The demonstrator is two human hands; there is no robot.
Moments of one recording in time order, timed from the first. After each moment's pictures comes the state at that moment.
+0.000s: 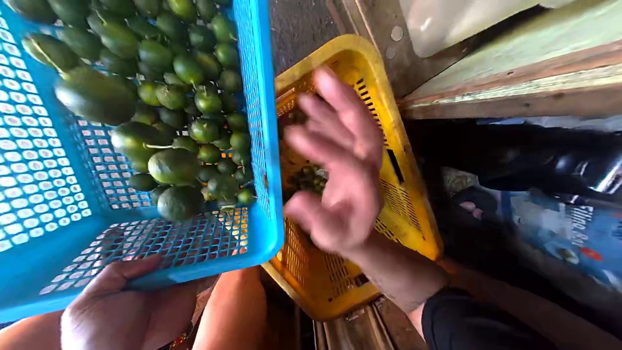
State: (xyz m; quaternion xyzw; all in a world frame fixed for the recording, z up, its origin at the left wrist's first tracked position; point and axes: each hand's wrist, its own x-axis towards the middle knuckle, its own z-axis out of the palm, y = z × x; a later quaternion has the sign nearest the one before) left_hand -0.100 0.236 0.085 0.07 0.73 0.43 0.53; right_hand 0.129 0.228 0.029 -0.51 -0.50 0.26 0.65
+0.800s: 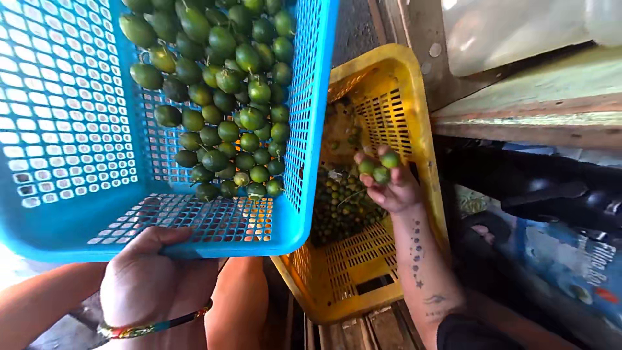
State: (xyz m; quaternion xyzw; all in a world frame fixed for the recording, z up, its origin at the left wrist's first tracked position) left_hand -0.098 0.239 0.078 0.04 0.71 0.46 0.53; right_hand 0.218 0.174 -0.086 -0.22 -0.10 0.79 0.57
